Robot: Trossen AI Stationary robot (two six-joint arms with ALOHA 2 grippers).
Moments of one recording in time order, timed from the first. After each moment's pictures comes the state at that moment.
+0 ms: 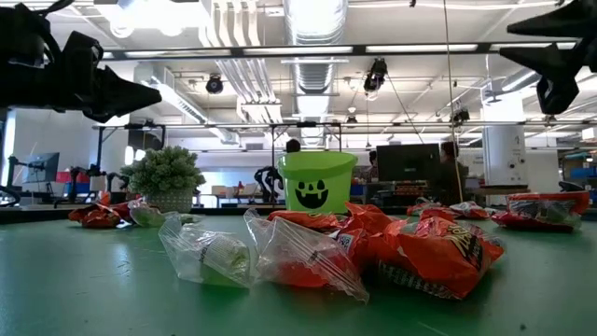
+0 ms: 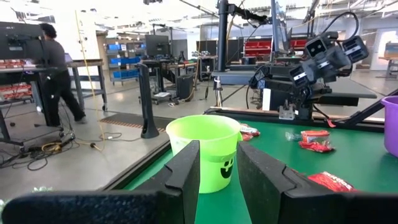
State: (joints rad) left arm 0.72 0.01 0.03 0.05 0.35 0.02; right arm 0.84 0.02 0.01 0.32 1.08 0.27
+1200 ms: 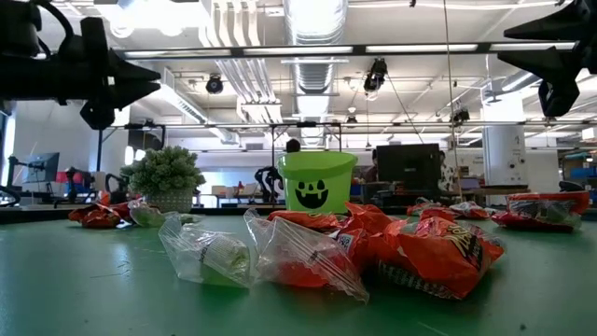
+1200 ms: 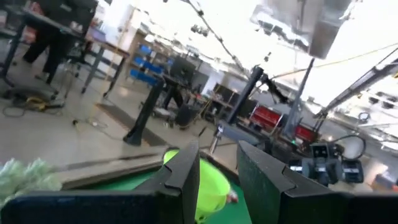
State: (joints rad) left arm 0.72 0.06 0.04 0.25 0.18 -0.50; right arm 0.84 0.02 0.01 0.32 1.10 0.28
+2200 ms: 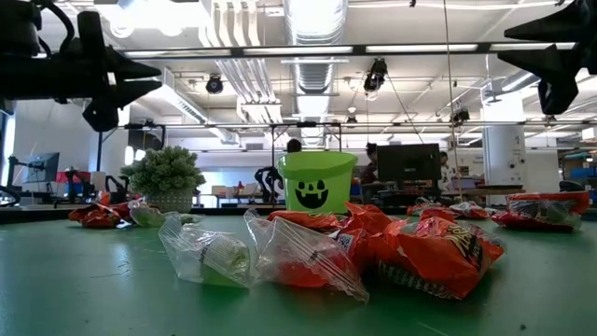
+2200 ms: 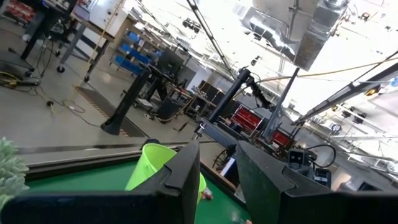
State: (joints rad) left arm 0.72 0.08 0.04 0.26 0.22 -0.64; right arm 0.84 0.02 0.01 0.32 1.10 0.21
